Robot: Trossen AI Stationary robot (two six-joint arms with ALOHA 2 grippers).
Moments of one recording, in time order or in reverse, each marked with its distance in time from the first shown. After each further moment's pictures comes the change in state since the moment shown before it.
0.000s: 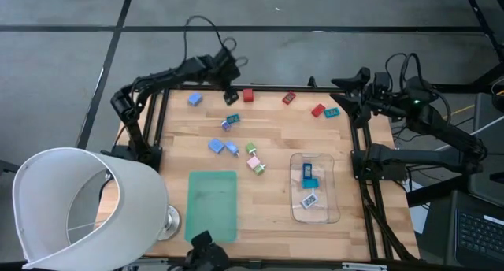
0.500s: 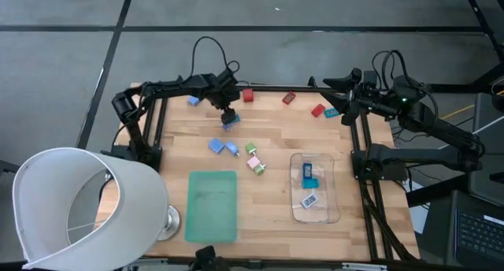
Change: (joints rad) left arm -0.054 0.002 -0.227 0.132 0.101 0.058; right arm 0.000 0.060 0.000 0.000 0.032 0.045
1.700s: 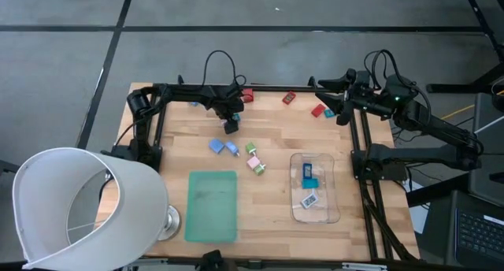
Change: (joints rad) left arm -0.051 0.174 -0.047 0.119 -0.014 -0.021; right arm 0.000 0.037 0.000 0.000 -0.009 0.011
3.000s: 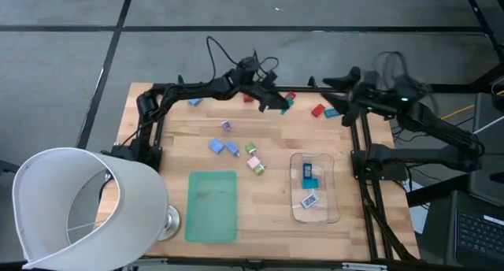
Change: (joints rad) left arm -0.111 0.056 0.377 0.758 0.747 -0.711; right arm -0.001 -0.058 0.000 0.052 -0.024 -0.085
